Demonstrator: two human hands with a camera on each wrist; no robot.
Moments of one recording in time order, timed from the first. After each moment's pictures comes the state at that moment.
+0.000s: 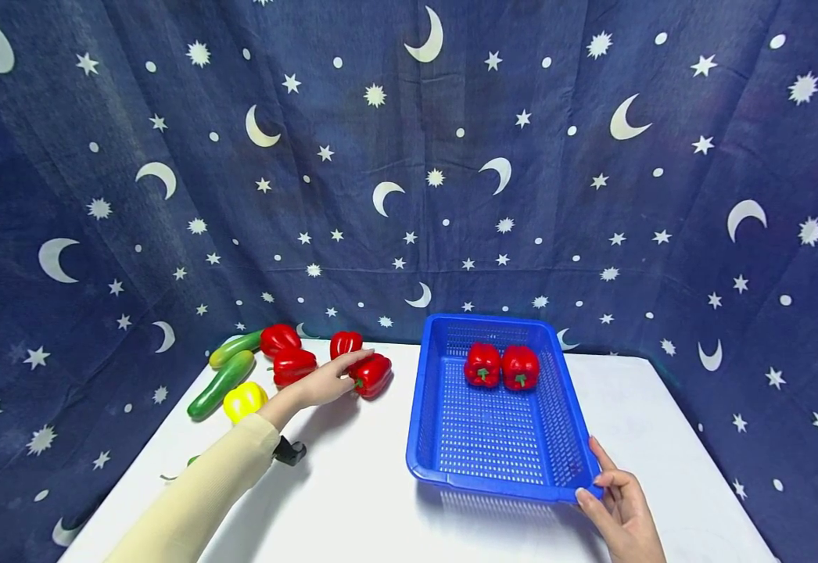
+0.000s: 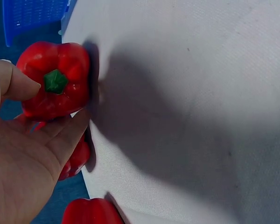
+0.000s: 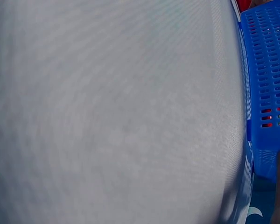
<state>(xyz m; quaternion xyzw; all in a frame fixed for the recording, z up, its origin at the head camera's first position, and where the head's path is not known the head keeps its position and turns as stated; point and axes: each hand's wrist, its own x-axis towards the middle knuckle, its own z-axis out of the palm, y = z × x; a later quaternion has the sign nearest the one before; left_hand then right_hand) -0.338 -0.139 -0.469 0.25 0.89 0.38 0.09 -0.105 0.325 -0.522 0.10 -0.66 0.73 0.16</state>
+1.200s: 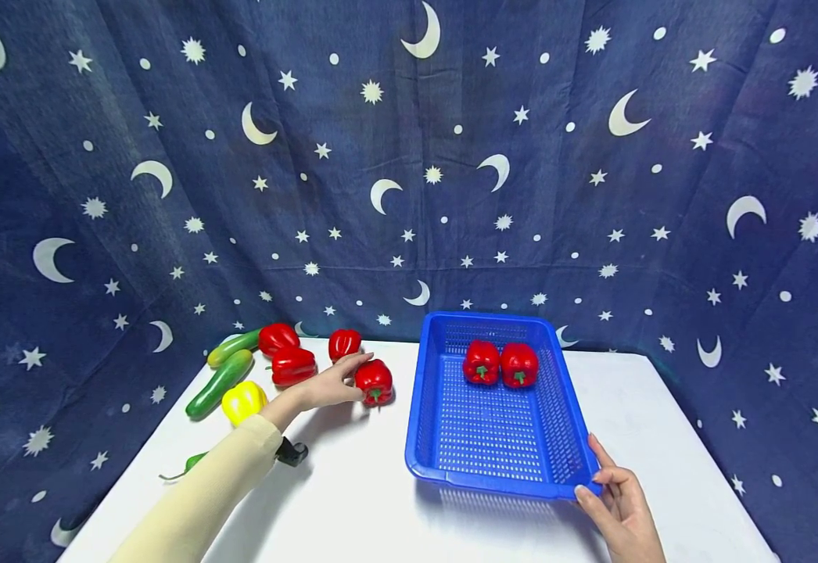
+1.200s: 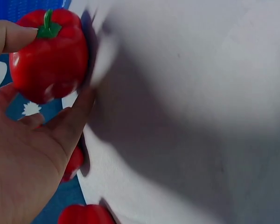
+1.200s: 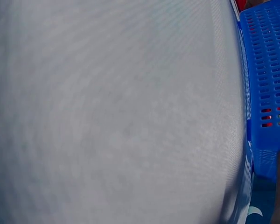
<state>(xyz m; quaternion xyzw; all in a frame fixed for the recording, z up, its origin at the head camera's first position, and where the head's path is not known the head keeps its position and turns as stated) -0.335 -0.134 -0.478 0.21 0.87 0.42 0.15 -0.104 0.325 -0.521 0.08 -0.67 0.73 0.15</state>
